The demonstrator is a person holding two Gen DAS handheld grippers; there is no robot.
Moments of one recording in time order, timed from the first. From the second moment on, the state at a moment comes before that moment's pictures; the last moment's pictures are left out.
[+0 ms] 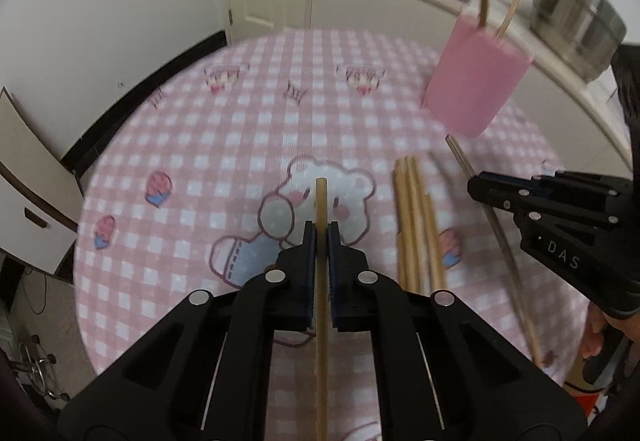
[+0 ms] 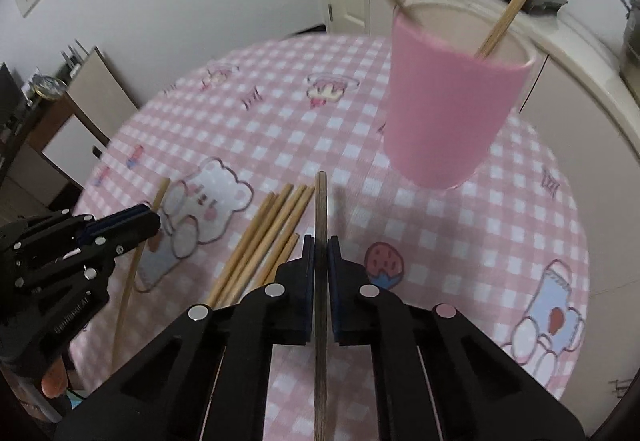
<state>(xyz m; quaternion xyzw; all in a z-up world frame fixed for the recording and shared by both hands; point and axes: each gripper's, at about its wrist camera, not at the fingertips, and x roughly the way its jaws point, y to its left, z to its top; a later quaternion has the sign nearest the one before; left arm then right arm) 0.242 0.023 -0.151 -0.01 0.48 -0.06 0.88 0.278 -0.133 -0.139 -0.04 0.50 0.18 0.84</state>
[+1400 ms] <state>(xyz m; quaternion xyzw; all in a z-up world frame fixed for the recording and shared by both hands) 0.243 -0.046 0.060 -0.15 0.13 -0.10 0.98 0.256 -0.226 0.062 0.04 0.13 0.16 0.98</state>
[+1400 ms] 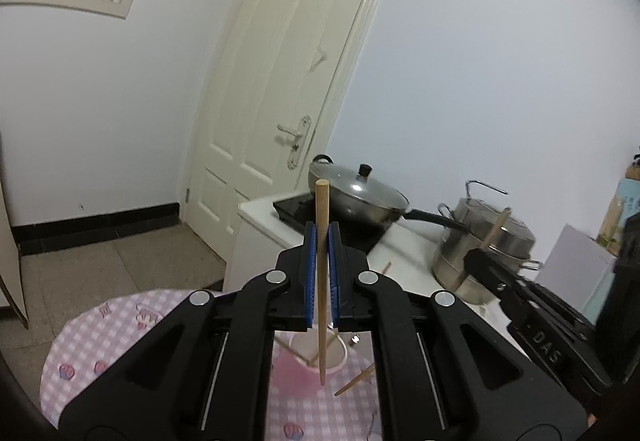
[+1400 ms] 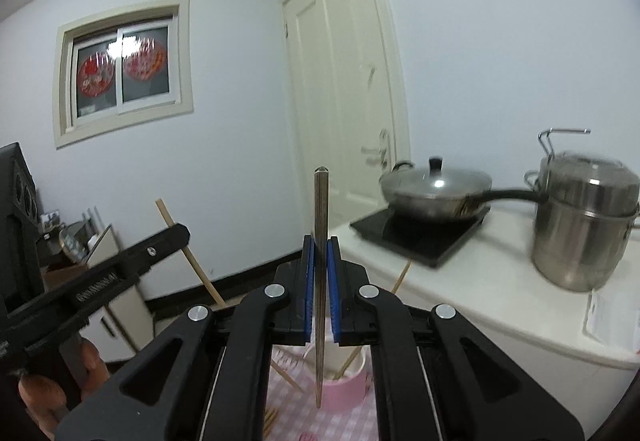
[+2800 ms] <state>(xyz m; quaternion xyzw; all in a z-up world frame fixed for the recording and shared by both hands) 0.295 -0.075 -0.033 -0.06 0.24 -0.11 0.96 0.292 -0.229 -0.026 0.05 0.21 0.16 0.96</state>
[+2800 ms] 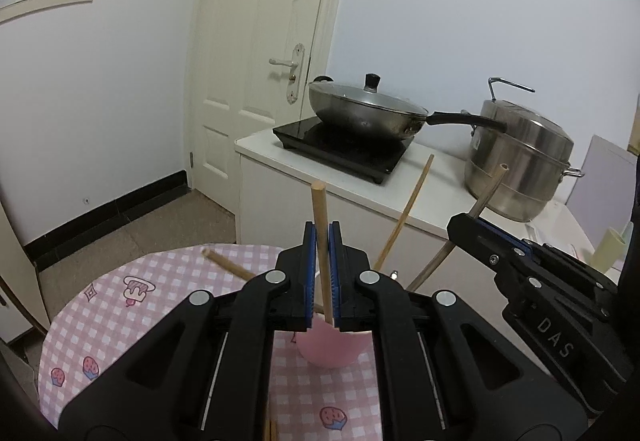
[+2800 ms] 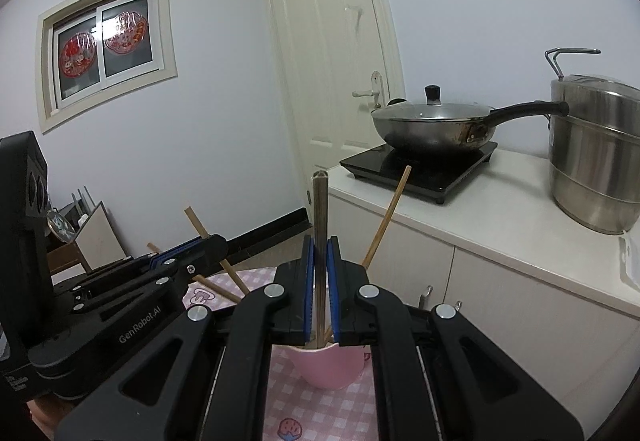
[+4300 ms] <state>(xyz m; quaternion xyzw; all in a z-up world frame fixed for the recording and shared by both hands) 0.201 -0.024 -0.009 -0.05 0.26 -0.10 0.96 0.219 -0.223 -0.017 0.08 0.25 0.17 0.95</state>
